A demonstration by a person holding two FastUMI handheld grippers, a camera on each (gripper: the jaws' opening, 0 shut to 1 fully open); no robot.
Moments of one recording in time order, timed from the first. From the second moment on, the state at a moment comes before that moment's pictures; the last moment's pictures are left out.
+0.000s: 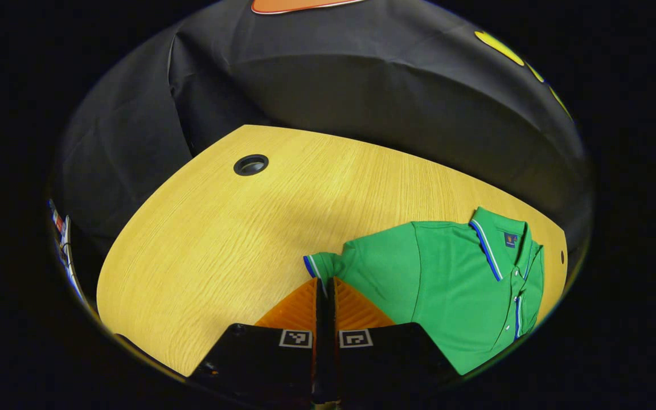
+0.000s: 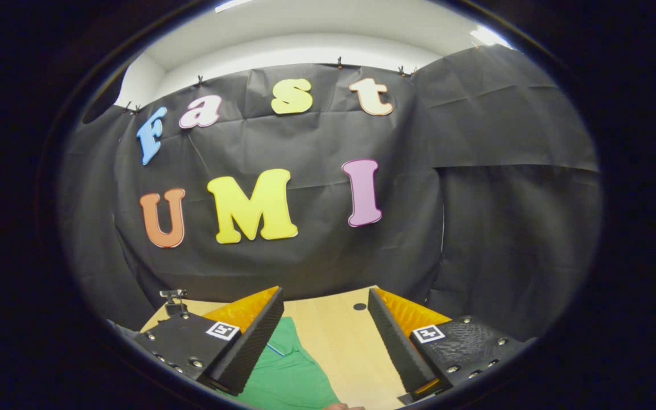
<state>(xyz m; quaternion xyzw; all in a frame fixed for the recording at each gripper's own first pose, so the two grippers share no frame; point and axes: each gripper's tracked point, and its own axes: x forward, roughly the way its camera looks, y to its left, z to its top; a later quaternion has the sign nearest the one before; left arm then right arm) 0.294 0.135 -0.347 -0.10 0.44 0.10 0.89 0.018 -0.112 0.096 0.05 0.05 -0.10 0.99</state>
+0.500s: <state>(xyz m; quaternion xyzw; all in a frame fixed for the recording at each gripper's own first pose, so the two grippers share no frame) 0.302 0.090 -0.309 -0.08 0.40 0.05 0.91 0.019 -0.112 0.097 0.04 0.05 -0.10 0.99</state>
